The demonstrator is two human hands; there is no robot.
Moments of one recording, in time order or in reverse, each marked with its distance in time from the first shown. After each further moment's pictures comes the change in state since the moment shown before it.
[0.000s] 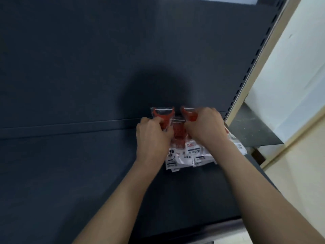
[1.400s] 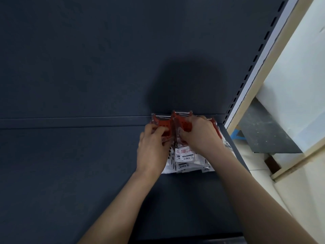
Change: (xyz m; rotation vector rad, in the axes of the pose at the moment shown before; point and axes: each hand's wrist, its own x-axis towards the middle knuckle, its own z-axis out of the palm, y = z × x) left_hand -0.011 -0.003 0.069 0.095 -0.022 0.001; right_hand 0.028 0.063 0.018 0.144 -0.241 -0.137
